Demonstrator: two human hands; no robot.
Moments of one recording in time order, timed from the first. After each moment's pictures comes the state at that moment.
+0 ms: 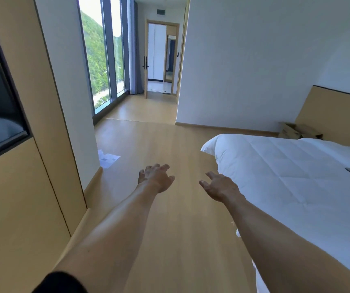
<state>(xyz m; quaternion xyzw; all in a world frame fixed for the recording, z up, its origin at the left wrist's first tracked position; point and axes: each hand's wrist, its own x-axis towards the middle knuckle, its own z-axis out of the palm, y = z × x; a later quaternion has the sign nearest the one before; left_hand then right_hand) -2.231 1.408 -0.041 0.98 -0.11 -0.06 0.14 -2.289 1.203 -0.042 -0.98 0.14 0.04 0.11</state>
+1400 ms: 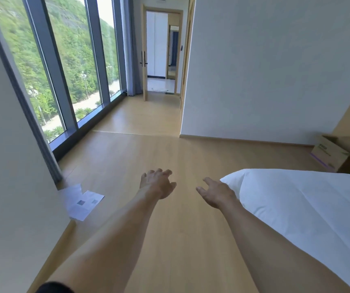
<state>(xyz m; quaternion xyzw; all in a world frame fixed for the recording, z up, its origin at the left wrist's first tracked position) -1.481 1.257 -0.050 0.99 -0.13 -0.07 0.09 -1.538 1.064 -0.055 -0.98 0.14 0.08 0.12</state>
